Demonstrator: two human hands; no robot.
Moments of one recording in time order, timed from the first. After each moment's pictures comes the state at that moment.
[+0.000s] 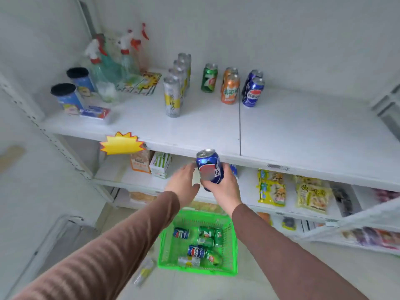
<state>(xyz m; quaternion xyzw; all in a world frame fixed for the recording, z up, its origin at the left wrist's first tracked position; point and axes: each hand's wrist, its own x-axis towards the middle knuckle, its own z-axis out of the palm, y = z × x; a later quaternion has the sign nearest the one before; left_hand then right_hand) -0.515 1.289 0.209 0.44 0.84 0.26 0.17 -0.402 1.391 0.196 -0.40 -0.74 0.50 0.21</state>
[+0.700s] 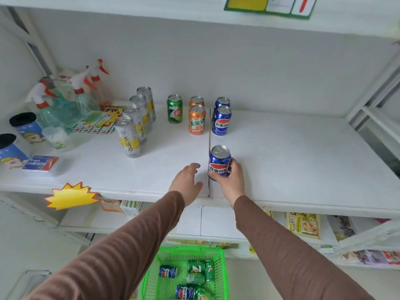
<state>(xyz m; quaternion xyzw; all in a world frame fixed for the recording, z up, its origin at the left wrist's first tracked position) -0.532 1.478 0.237 0.45 0.83 0.30 0.17 -0.420 1.593 0.215 -0.44 -0.69 0.49 0.30</state>
